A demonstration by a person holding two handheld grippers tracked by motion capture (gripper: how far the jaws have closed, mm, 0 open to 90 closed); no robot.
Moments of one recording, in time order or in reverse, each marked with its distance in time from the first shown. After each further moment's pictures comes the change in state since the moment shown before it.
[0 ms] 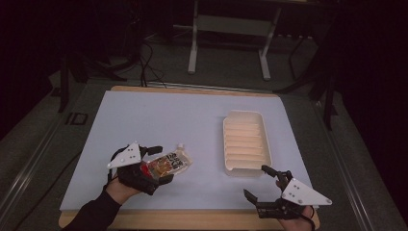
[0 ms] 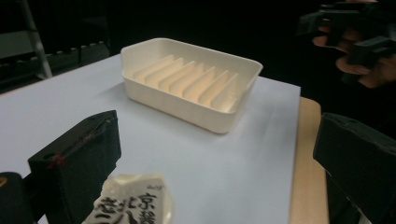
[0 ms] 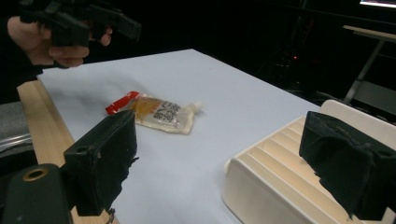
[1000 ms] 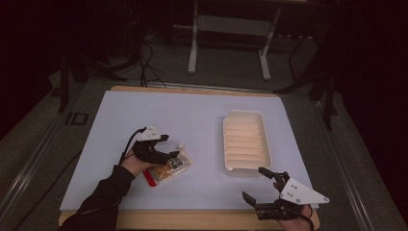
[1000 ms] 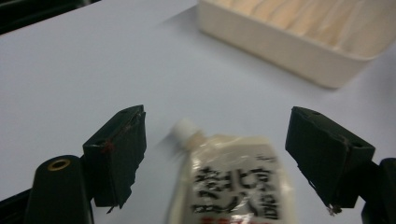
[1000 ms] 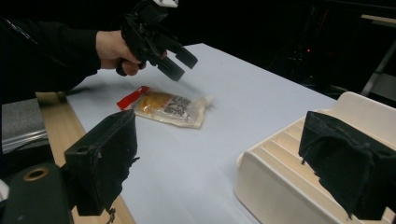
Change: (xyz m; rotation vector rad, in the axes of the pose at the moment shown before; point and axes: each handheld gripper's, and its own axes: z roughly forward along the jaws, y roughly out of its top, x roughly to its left) left arm 0.074 -0.023 0.059 0.268 0.159 -0.051; right arm 0.000 -0.004 0.003 0.018 0.043 0.020
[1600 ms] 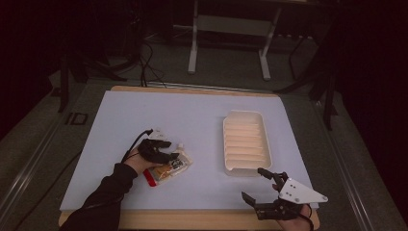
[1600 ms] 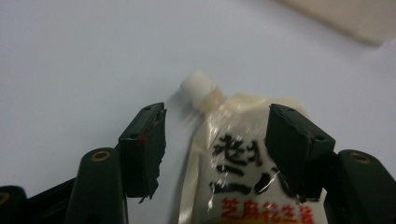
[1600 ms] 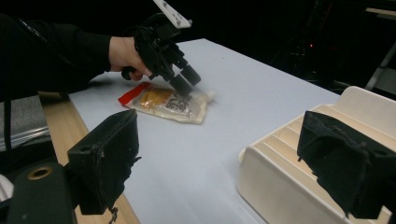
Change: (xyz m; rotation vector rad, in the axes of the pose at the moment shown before) left arm 0.010 -0.013 0.029 0.197 -0.016 -0.014; right arm 0.000 -0.001 0.001 0.020 0.008 0.008
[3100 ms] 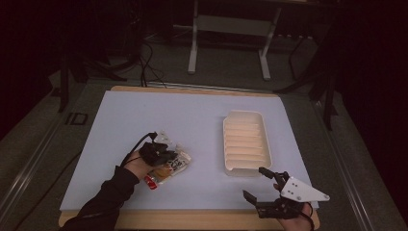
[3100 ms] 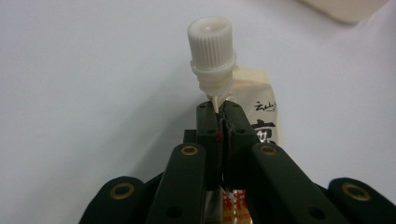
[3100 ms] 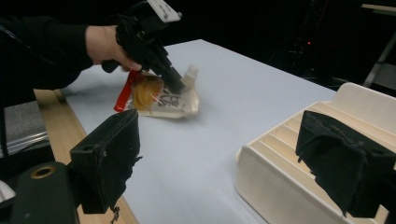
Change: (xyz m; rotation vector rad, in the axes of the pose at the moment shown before) left arm -0.035 0.019 -0.025 0.081 0.037 0.019; right arm -0.003 0.000 -0.001 -0.005 -0.009 0.027
